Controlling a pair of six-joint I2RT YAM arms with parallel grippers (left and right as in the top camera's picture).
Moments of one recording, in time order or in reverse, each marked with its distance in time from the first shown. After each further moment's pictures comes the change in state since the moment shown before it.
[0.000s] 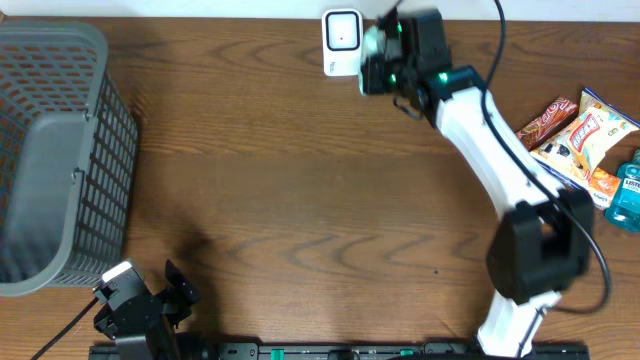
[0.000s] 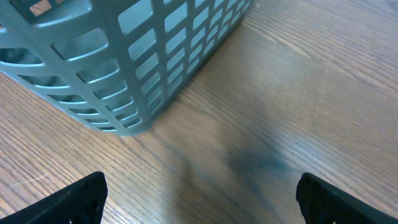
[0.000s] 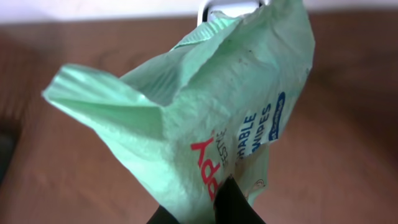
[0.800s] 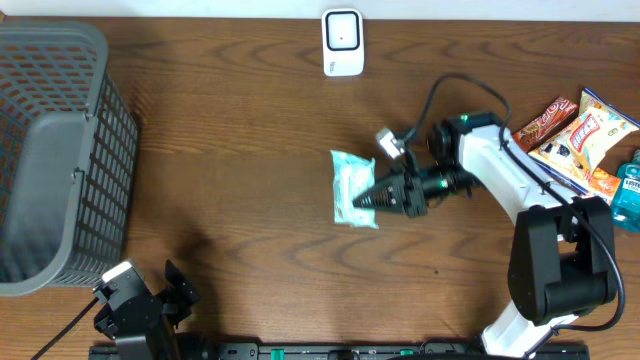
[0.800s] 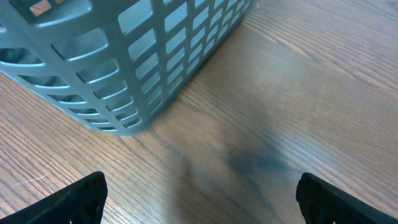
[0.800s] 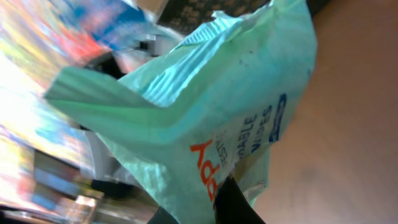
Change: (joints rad) left arm 0.000 0.000 0.000 0.000 0.000 0.000; right arm -0.105 -0.167 -0.460 -0.883 -1.248 -1.318
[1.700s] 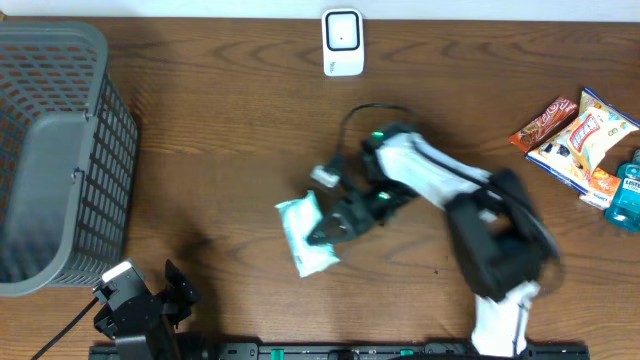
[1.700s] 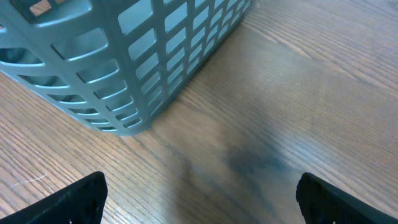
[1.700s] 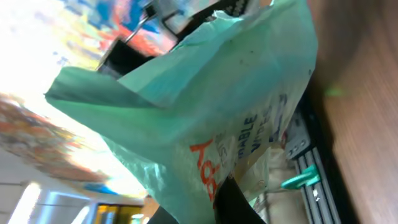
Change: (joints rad) left arm 0.000 0.000 0.000 0.000 0.000 0.000; right arm 0.278 0.148 0.000 -0.351 -0.101 0.040
